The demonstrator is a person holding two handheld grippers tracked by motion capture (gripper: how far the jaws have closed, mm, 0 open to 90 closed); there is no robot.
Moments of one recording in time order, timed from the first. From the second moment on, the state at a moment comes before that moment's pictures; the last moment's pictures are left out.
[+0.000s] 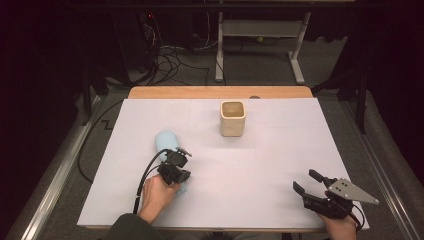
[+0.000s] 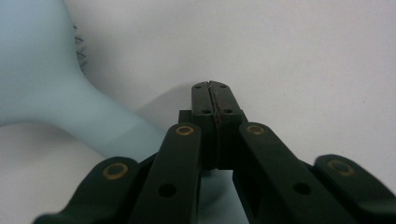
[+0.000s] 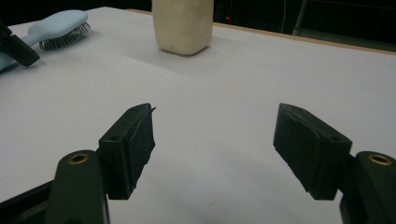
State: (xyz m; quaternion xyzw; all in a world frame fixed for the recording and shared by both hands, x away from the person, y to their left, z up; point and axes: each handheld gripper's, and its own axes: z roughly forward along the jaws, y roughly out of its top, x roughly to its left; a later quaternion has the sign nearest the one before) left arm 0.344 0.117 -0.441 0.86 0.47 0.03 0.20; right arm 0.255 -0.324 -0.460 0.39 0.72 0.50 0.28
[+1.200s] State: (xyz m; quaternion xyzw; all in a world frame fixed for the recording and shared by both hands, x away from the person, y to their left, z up) left arm 0.320 0.159 -0.447 0.84 0.50 0.05 0.21; right arm 0.263 -0.322 -0.460 0.38 0.73 0.50 0.28
